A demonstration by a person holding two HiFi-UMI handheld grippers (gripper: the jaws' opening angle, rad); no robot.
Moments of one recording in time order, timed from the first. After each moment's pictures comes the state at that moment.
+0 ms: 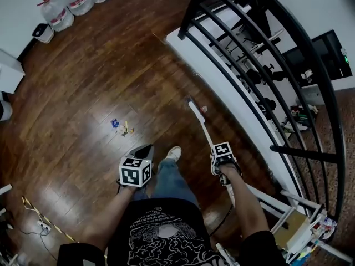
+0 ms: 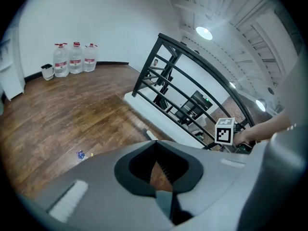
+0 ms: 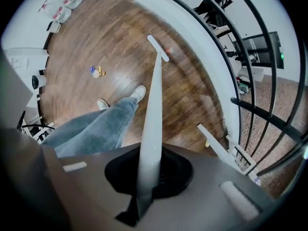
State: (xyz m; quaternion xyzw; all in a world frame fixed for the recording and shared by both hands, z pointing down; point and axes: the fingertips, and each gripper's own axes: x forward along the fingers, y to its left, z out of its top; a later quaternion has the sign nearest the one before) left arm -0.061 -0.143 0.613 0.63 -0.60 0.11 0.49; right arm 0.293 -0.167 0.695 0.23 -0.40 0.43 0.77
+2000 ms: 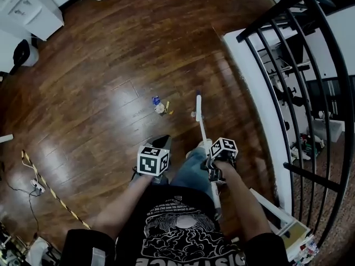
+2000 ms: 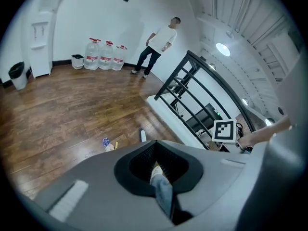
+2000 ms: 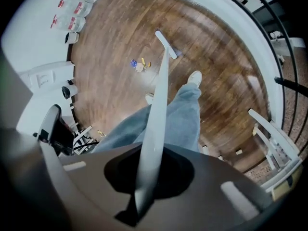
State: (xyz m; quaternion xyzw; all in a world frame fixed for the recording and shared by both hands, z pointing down) left arm -0.199 0.025 0.639 0.56 -0.65 0.05 0.52; right arm 0.029 0.028 0.697 0.15 -0.40 0.59 0.69
